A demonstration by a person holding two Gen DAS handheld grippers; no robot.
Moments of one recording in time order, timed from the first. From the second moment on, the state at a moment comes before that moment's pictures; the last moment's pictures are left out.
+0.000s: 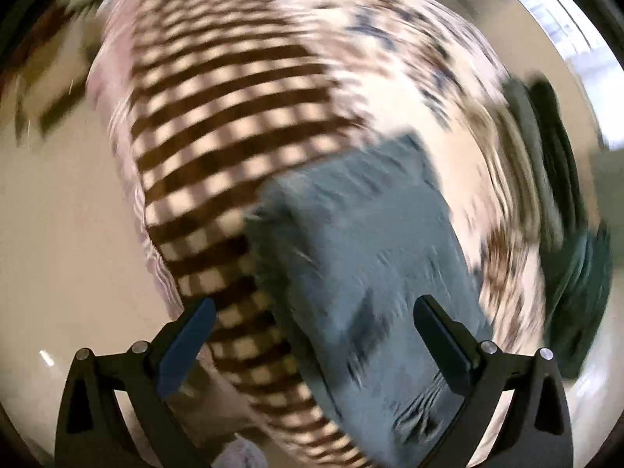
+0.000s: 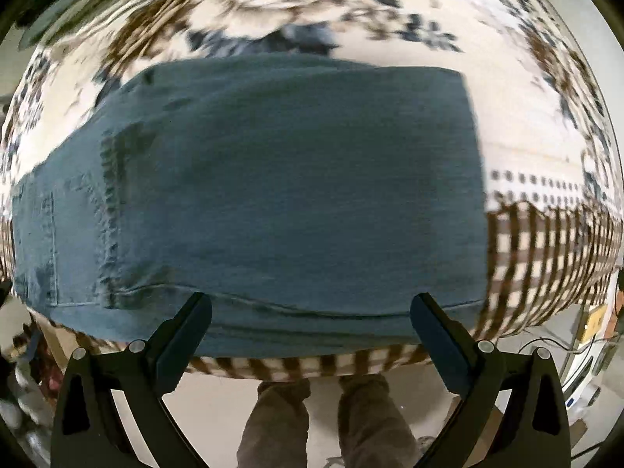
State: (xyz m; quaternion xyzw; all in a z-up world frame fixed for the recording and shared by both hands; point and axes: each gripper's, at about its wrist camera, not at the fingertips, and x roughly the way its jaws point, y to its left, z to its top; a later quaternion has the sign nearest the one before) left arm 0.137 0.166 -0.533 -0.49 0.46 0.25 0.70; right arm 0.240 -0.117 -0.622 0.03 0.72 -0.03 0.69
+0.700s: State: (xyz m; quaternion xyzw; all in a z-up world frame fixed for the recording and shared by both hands) left arm 0.135 0.184 -0.556 -0.51 0.40 0.26 0.72; right arm 0.293 -0.104 -0.635 0.02 0.73 -0.05 0.68
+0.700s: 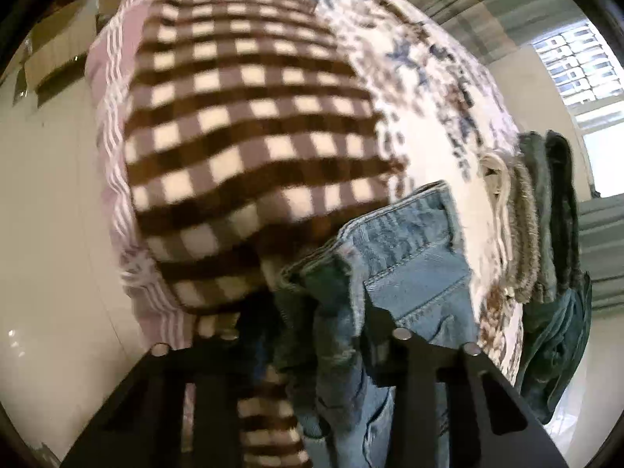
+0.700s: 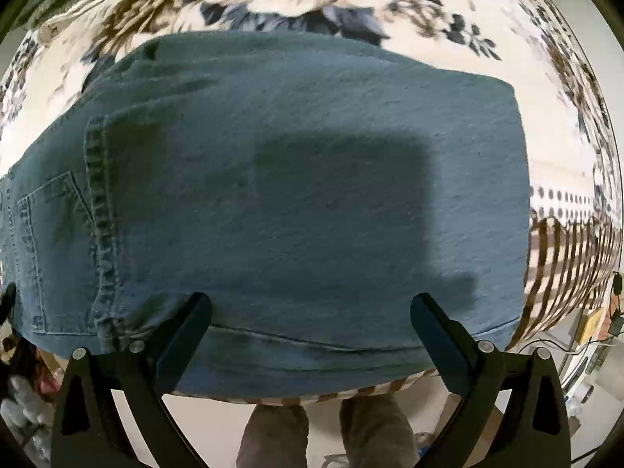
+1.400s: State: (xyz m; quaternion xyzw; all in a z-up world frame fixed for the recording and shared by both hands) left arm 0.141 0.142 -0.480 -0.47 0.35 0.24 0.78; right arm 0.250 -0.272 -0.606 0.08 0.72 -0.05 0.69
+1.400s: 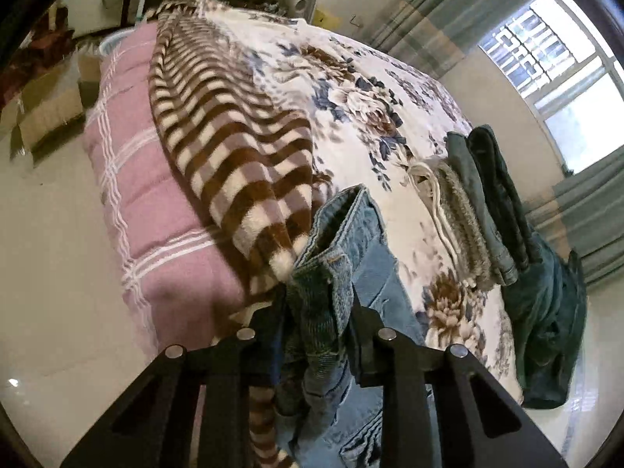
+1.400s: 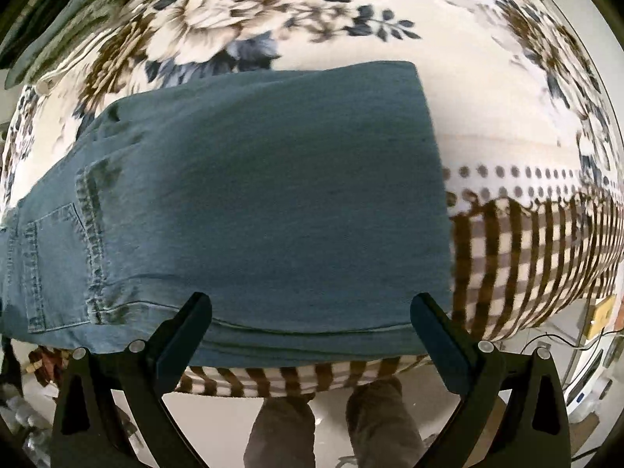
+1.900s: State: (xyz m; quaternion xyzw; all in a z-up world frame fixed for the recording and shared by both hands) left arm 0.109 0.136 -0.559 -0.60 0.35 0.22 0.69; right arm 0.256 -0.277 -0.608 0.06 0.73 -0.04 0.68
